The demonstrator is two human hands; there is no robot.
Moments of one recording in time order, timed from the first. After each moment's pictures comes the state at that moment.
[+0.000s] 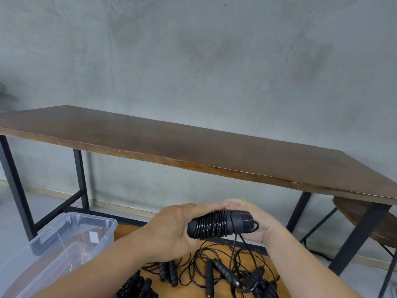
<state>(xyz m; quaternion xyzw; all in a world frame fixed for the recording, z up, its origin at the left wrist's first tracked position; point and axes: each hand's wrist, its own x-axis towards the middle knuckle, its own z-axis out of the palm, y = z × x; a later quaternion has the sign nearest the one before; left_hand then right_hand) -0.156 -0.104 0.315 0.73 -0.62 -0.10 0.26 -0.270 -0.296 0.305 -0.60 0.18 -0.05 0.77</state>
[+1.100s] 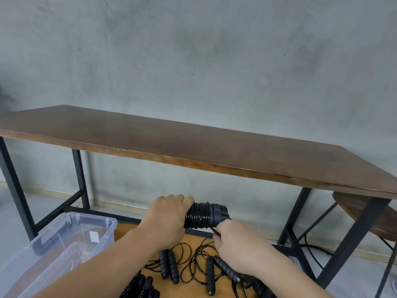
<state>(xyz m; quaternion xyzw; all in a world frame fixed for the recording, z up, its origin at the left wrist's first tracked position) -0.134 -0.131 0.289 0.83 -0.54 0.13 0.01 -0.289 -0.226 0.303 -0.96 0.26 0.01 0.11</state>
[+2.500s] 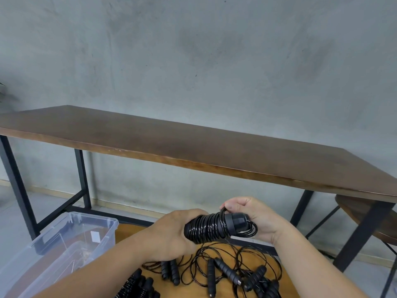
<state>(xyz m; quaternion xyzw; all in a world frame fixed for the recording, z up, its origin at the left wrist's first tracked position) -0.146 -0.109 0.298 0.71 -0.55 -0.25 0.36 -0.280 -0.293 0.317 -0.67 0.16 -0.05 0.72</state>
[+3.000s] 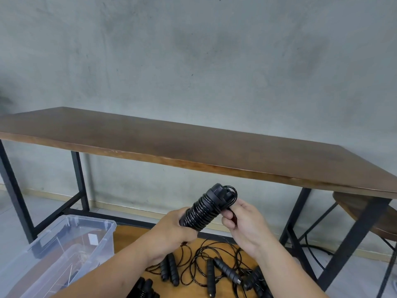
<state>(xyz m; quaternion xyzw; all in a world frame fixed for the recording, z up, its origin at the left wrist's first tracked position) -0.146 -0.122 0.275 0.66 -0.41 -0.35 0.52 -0.270 -0.273 0.284 -0.55 0.20 -0.24 0.77</state>
